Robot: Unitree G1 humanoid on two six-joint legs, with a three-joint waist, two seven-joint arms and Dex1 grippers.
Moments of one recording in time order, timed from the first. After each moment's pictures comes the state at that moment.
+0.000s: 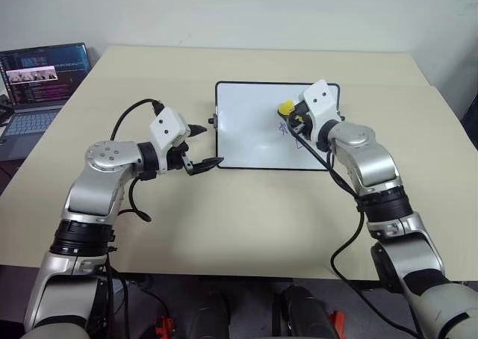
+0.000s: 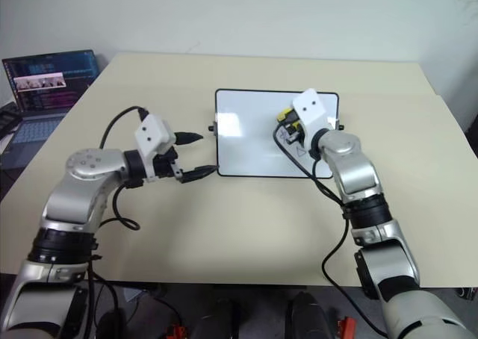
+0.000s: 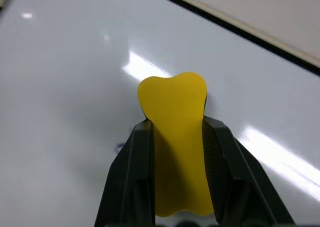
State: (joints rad) left arm -0.58 0.70 -0.03 0.05 -0.24 0.34 -0.97; right arm -0.88 -0.30 0.13 0.28 0.01 0.55 0.38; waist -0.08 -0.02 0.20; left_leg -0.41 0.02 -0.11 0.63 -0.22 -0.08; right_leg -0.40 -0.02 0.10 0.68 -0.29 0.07
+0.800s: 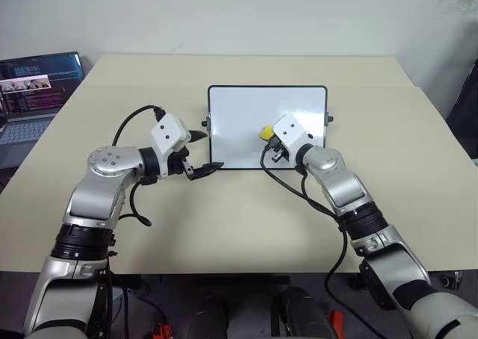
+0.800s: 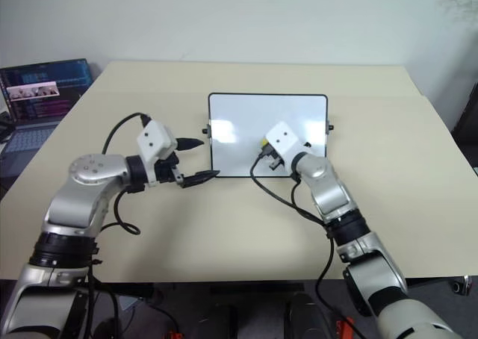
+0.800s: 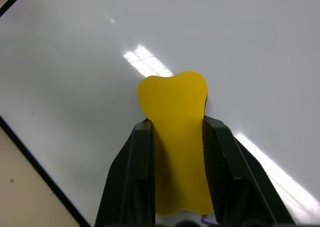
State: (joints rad) left arm -0.55 0.70 -0.03 0.05 -0.24 0.34 -0.97; right arm -0.77 -0.22 0.29 0.28 -0.14 0.45 0.38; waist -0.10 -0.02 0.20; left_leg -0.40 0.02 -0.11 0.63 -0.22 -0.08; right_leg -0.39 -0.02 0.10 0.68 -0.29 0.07
